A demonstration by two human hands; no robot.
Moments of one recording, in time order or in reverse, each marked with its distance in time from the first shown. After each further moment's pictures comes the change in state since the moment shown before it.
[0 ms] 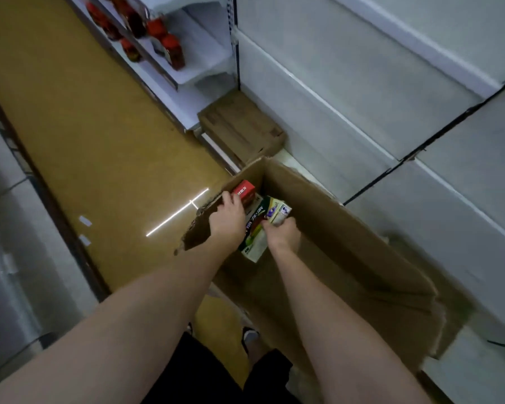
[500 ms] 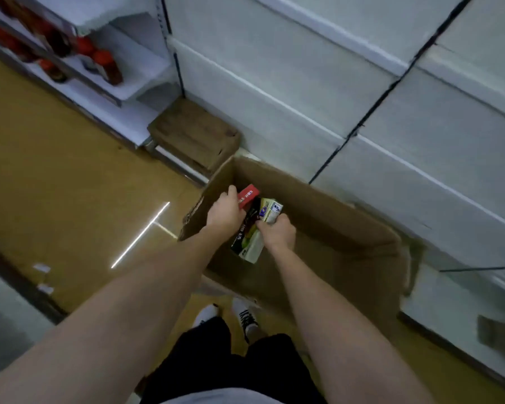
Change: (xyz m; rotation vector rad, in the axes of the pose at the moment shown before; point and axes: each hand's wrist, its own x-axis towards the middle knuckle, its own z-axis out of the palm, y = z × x) left_hand 0.002 0.006 -0.031 -0.270 -0.120 0.304; right_hand -0.054 0.002 -0.023 0.027 0.146 0.065
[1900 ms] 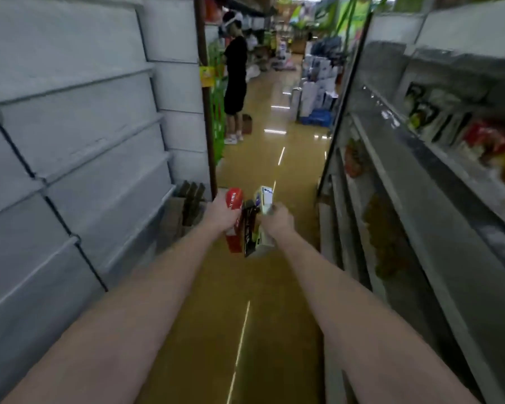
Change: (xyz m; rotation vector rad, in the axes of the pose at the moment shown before) left_hand -0.650 0.535 0.230 0.075 -0.921 1.471; right_hand -0.450 0.537 -0.449 0.844 1.411 0.673
